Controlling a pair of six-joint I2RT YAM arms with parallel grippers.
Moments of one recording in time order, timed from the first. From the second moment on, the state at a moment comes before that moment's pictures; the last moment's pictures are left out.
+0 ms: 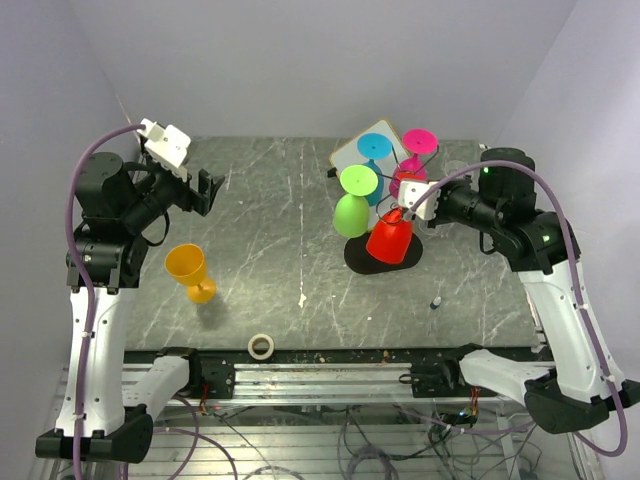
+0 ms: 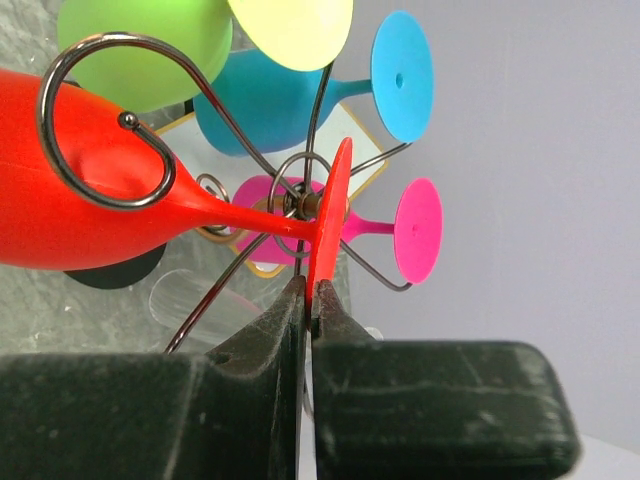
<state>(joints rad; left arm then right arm) -0.05 0.94 1.36 -0.53 0.48 0.30 0.38 1.09 1.55 -0.96 -0.27 -1.25</state>
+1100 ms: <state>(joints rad) -0.03 0.95 1.36 -0.52 0.50 0.28 0.47 1.17 1.60 -0.97 -0.40 -1.25</state>
